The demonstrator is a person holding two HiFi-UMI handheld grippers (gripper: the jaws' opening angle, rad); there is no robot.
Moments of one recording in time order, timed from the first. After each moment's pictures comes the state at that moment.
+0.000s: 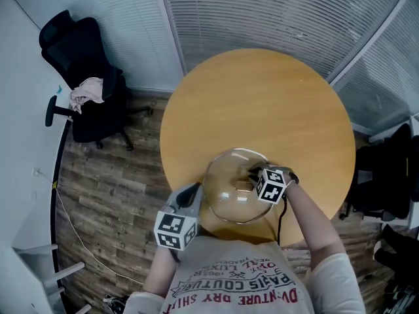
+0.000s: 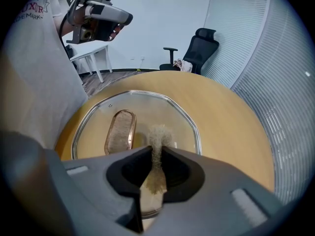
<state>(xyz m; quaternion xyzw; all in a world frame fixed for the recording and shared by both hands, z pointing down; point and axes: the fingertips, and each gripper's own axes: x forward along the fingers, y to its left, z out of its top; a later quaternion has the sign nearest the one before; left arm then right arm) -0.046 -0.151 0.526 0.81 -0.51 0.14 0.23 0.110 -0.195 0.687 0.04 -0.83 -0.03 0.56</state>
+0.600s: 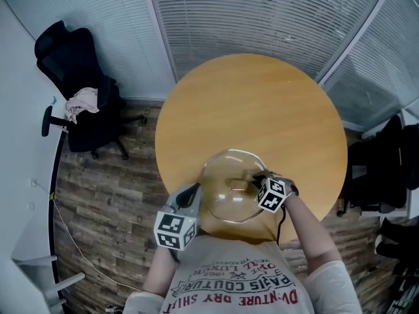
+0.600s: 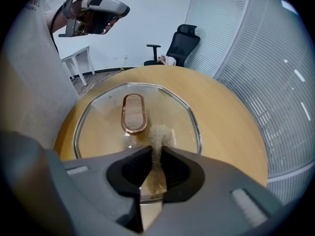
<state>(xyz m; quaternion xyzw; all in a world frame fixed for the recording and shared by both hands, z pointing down) -0.034 -0.144 0.512 0.83 -0.49 0.13 0.21 0.151 -0.170 0.690 0.14 -0.81 0.01 0.56</state>
